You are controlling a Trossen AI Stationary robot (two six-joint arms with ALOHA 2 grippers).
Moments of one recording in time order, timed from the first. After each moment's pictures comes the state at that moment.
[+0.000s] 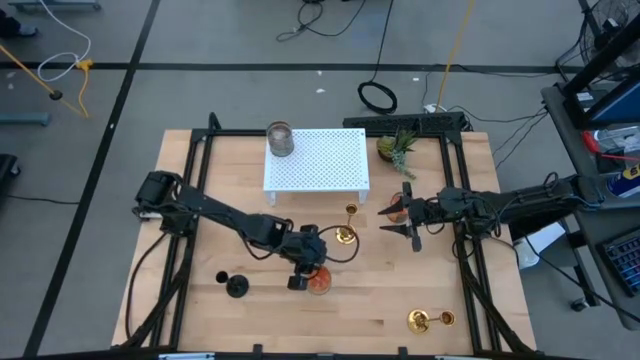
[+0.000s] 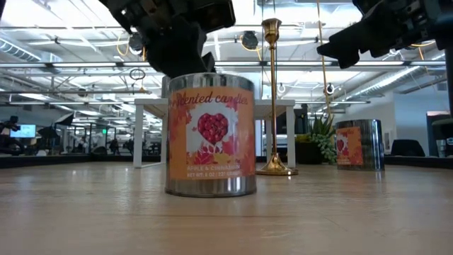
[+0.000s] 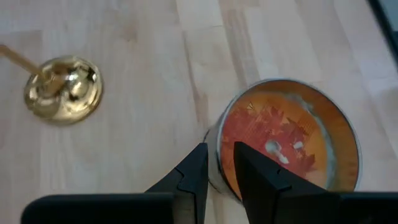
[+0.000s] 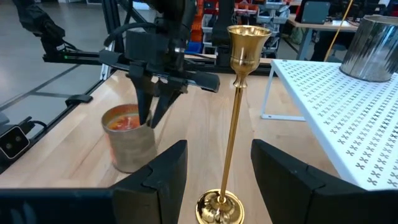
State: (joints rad) left arm -0.25 1.80 1.19 -0.30 0.05 -0.11; right arm 0.10 0.73 0.33 0.21 0.00 -0.01
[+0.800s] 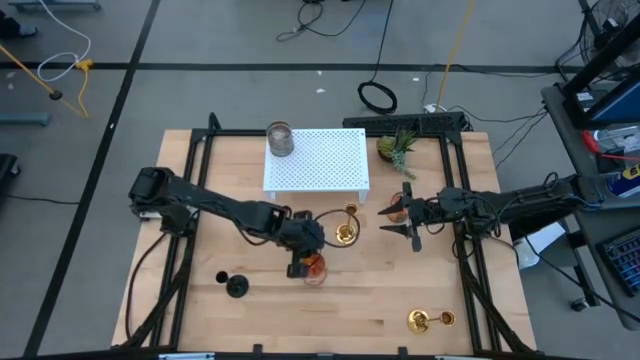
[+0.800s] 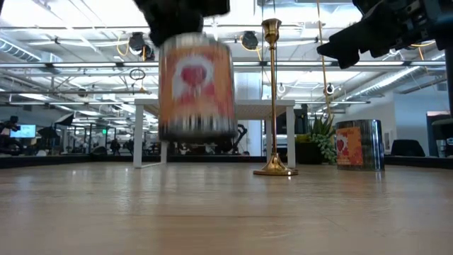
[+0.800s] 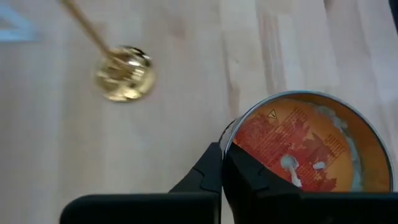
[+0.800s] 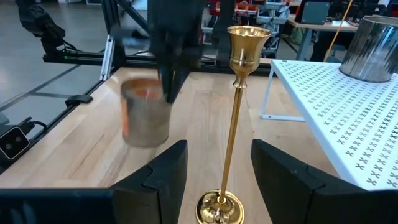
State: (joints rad) left arm -0.20 1.72 1.31 -0.55 0.00 -0.15; right arm 0.10 0.73 0.33 0.21 0.00 -0.01
